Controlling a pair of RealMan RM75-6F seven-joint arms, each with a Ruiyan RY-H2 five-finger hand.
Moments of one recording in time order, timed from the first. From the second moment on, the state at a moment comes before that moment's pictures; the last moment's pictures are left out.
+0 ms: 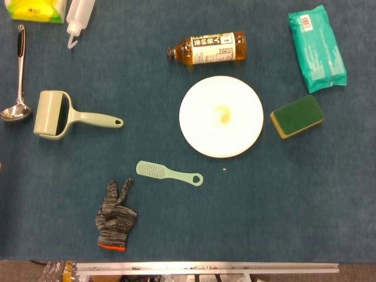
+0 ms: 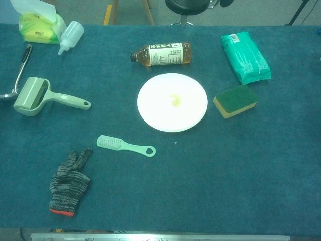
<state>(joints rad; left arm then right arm) -0.04 -1.23 -0.03 -1.46 1.48 1.50 0.05 0.21 -1.14 0.06 -1.59 -1.48 1.33 -0.09</state>
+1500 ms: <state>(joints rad) -0.05 -1.25 -0.03 -1.47 1.47 1.48 0.06 0.45 -1.07 0.11 -1.56 -1.35 0.92 -0.05</state>
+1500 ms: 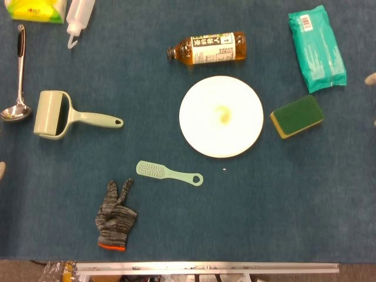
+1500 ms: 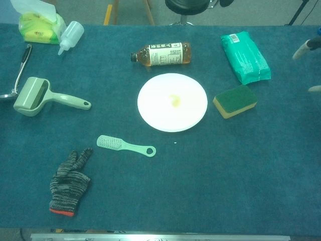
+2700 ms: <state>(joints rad) -0.04 -1.28 -0.03 -1.40 1.45 1.47 -0.02 0.68 -1.31 0.04 -1.42 -1.19 0.72 -0.43</state>
